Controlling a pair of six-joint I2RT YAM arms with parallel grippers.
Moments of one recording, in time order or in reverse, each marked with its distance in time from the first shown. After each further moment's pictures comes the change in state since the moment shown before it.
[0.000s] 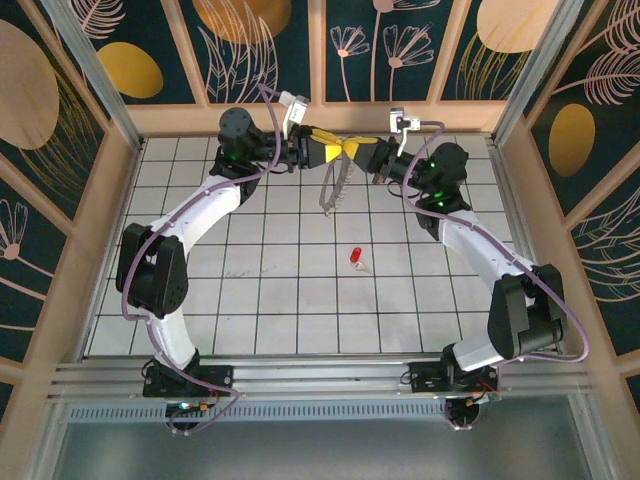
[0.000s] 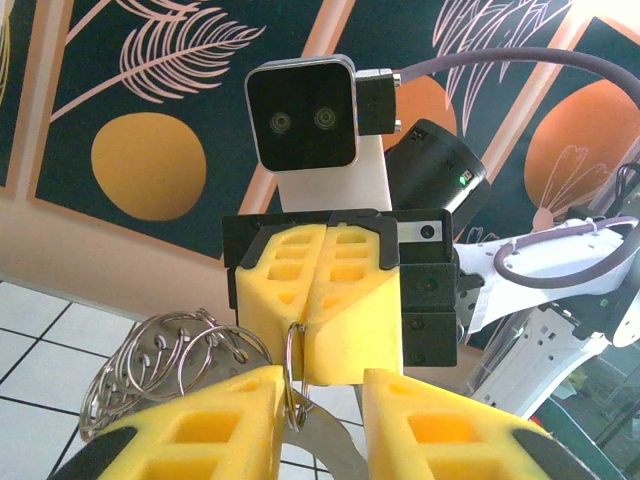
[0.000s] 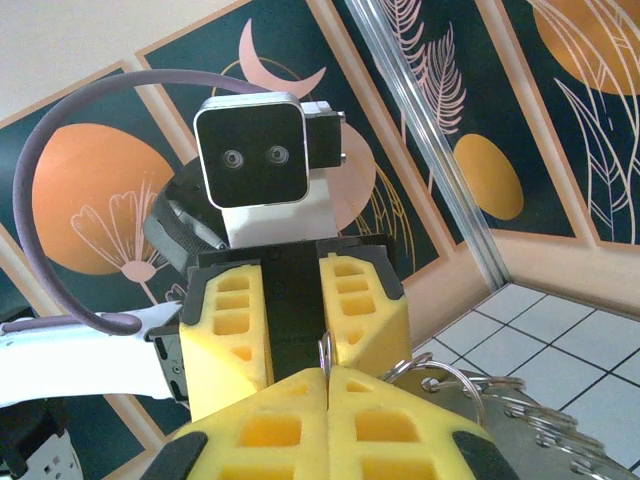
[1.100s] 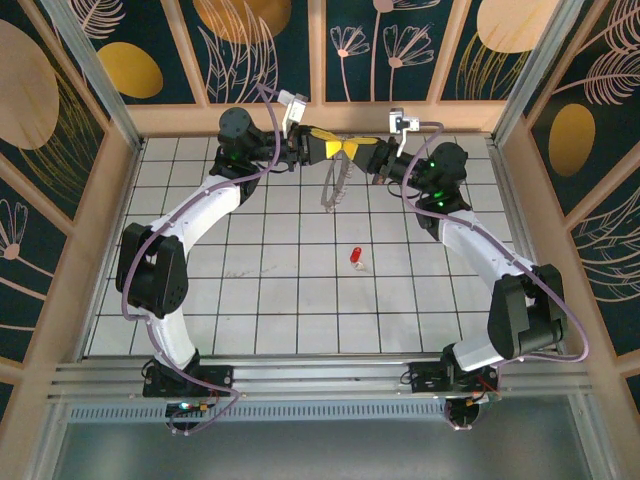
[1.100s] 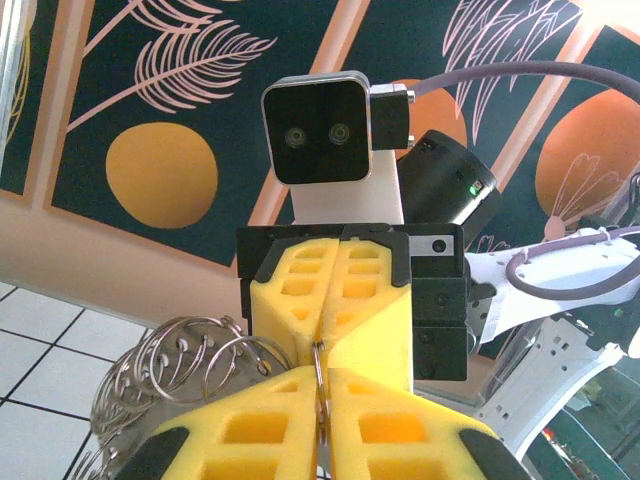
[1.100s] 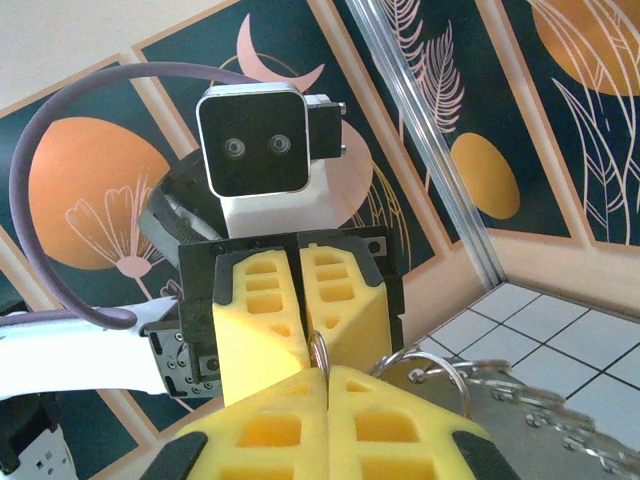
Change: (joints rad) left arm 0.000 0.000 0.000 0.004 -0.027 0.004; right arm 0.000 0.000 0.000 -0.012 0.000 -0.024
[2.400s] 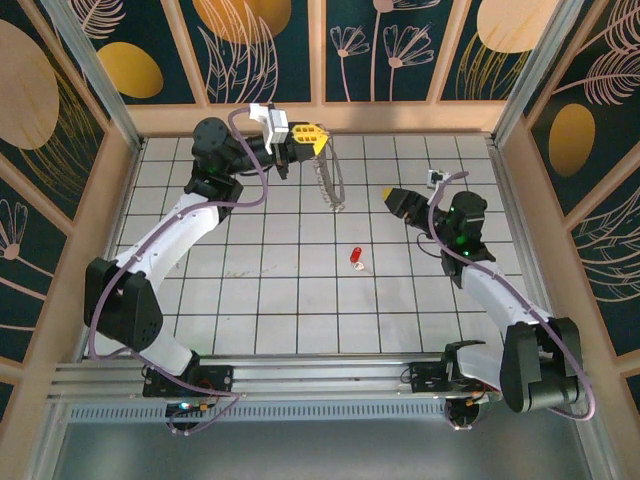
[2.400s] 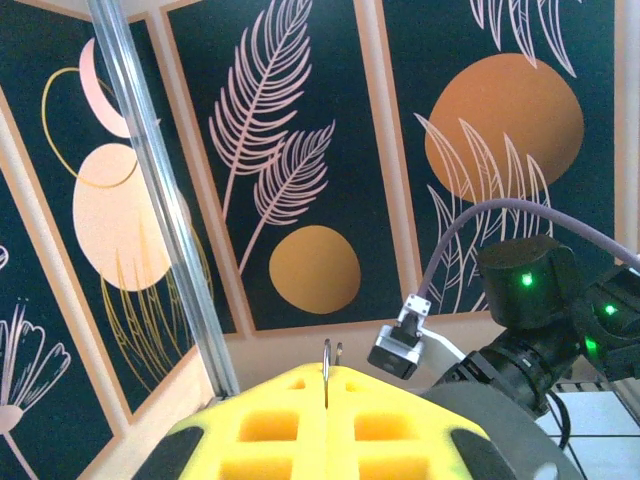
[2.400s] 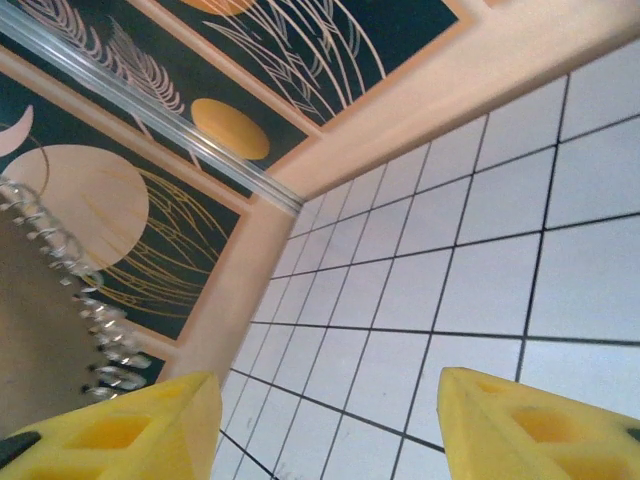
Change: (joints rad) left arm -0.004 -0.259 -0.167 -0.079 -0.234 0.660; right arm -0.174 -0.293 -0.468 -0.297 0.244 0.067
